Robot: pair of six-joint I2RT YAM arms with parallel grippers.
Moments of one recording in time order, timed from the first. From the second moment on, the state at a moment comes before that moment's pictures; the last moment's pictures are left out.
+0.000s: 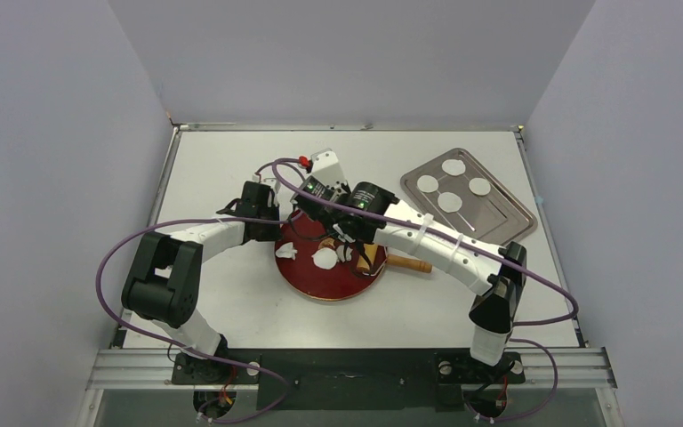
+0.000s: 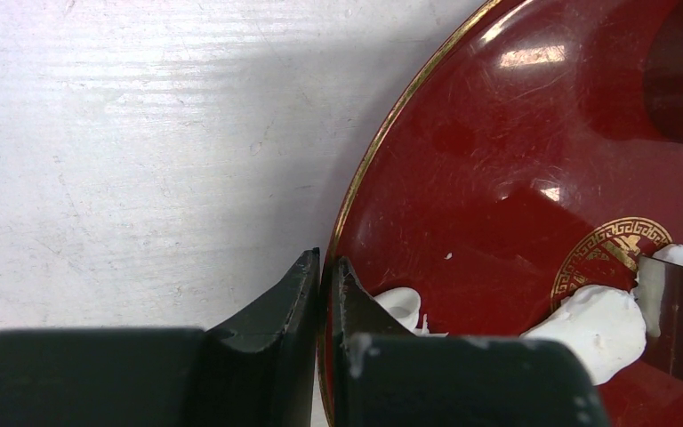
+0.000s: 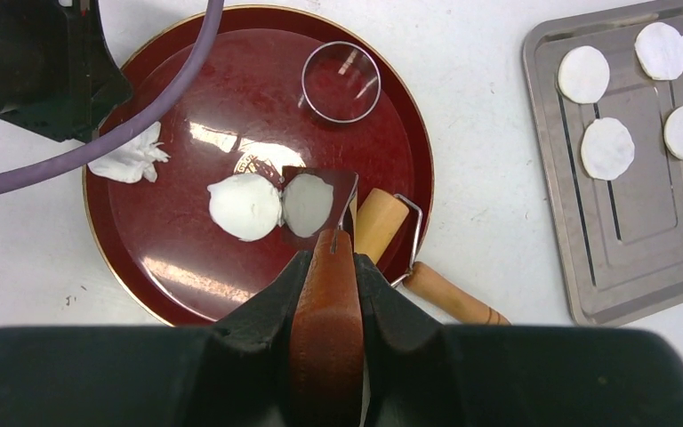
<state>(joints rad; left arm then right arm) -0.30 1.64 0.87 -0.18 0.02 -0.31 1.08 1.81 1.88 -1.09 0.62 0.48</state>
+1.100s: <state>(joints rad) -0.30 1.64 0.86 -0.17 0.03 -0.31 0.82 1.59 1.45 -0.53 0.34 0.38</state>
